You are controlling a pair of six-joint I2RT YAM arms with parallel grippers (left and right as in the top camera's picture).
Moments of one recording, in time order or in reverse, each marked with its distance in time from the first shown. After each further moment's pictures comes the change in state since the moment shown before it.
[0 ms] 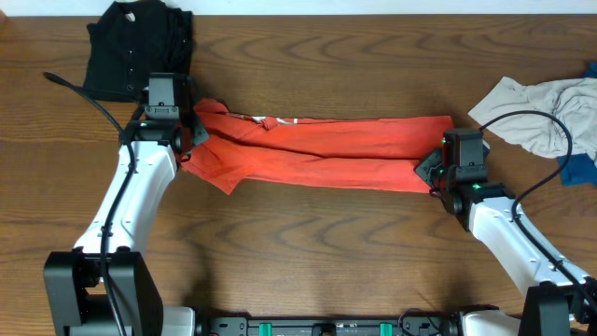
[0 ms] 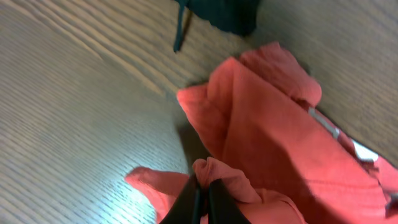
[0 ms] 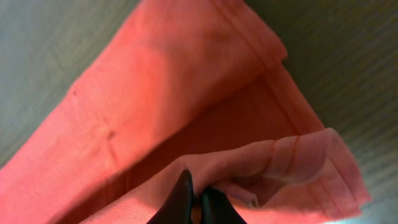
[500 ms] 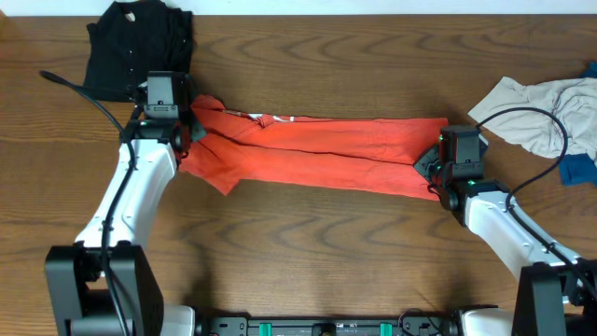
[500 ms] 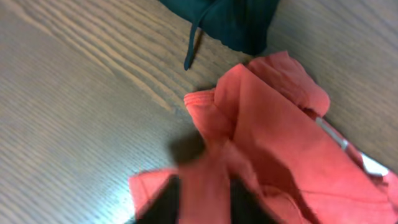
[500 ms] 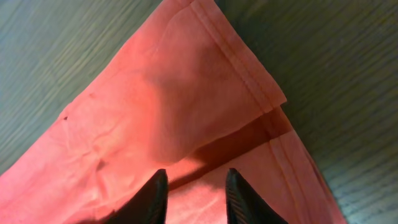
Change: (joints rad) left arm 0.008 0.024 0.000 0.047 -0.046 -0.002; right arm 0.000 0.069 0.000 0.090 0.026 -0.012
